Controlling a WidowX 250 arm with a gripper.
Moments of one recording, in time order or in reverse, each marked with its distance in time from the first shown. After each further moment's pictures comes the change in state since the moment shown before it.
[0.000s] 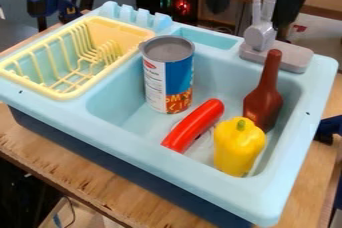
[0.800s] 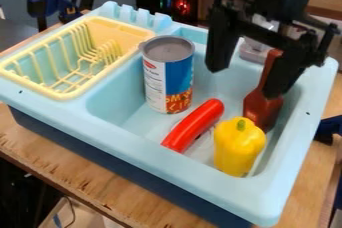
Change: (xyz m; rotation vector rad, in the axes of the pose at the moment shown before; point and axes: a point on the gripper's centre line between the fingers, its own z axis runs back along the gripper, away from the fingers) arm -0.014 -0.015 -0.049 0.076 0.107 -0.140
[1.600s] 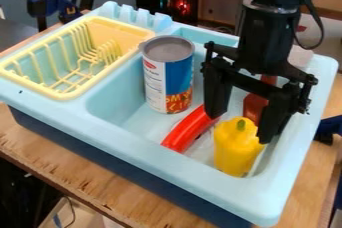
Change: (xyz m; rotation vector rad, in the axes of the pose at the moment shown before) arm 0.013 -0.003 -0.045 -0.110 -0.067 -0.012
